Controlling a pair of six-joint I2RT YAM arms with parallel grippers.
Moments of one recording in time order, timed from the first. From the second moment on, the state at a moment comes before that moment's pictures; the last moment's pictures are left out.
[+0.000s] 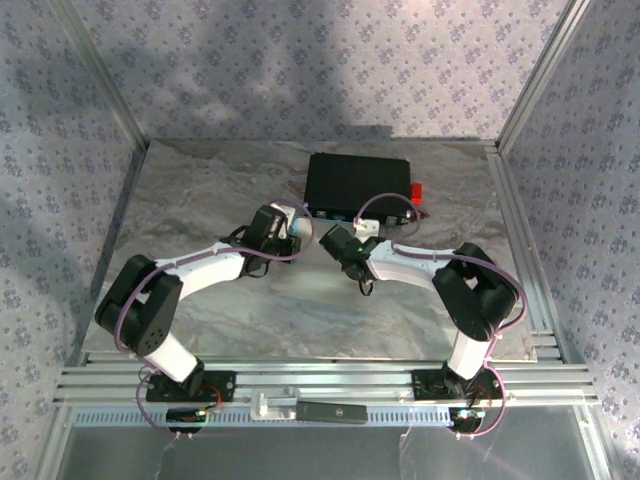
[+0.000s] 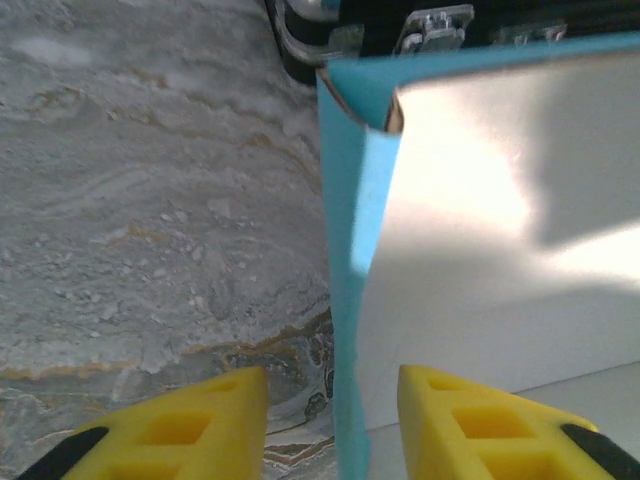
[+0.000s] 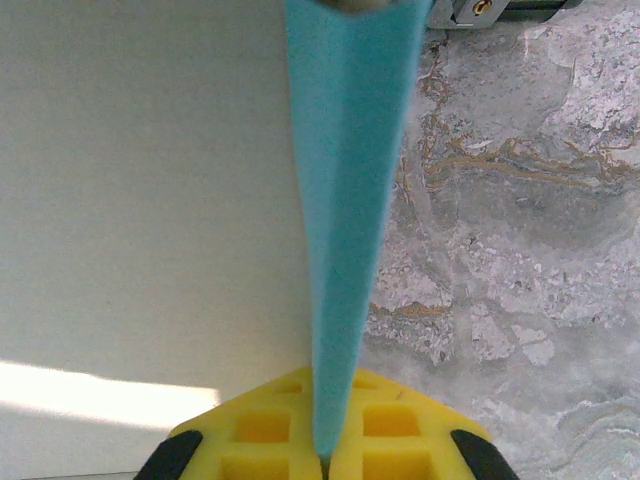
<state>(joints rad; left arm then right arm) -0.61 1.60 0.86 -0.08 -0.06 -0.26 0.80 1.75 1.03 -0.51 0.59 0.86</state>
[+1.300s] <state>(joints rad) -0.66 1.70 0.93 -0.11 -0.19 -0.24 0.79 1.76 1.05 -0.50 0.58 0.86</state>
